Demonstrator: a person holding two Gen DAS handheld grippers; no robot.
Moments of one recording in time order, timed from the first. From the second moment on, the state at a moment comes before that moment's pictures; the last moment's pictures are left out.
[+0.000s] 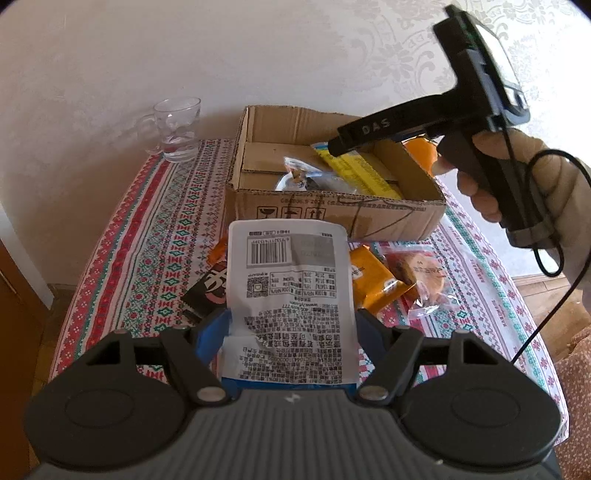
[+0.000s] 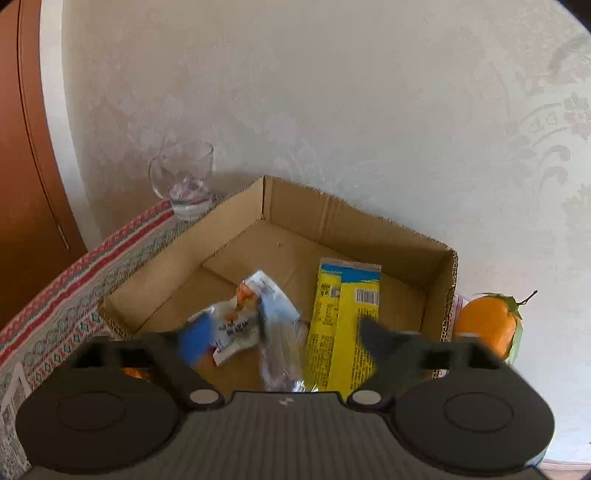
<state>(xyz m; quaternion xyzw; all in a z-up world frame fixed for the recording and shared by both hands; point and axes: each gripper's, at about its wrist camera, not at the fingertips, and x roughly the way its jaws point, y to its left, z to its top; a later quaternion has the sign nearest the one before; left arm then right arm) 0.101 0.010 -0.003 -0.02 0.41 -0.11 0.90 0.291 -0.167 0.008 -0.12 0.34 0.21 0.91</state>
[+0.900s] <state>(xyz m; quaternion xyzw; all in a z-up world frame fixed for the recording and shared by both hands) 0.192 -0.006 0.029 0.01 0.43 -0.16 0.89 0.142 -0.199 -0.017 -0.11 0.33 0.17 0.92</state>
